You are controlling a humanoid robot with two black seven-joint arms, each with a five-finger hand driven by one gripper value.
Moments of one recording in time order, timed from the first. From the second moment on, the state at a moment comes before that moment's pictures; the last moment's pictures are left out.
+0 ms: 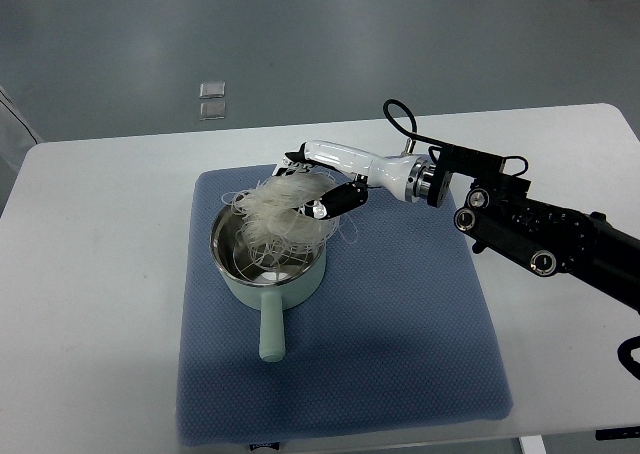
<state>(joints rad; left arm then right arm) -0.01 0.00 -0.02 -0.11 0.02 0.02 0.07 0.85 -0.18 0.53 0.97 -1.41 0.17 0.40</state>
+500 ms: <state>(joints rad) -0.01 0.00 -0.02 -0.11 0.02 0.02 0.07 0.84 -0.17 0.53 0.96 -1.41 0.15 0.40</state>
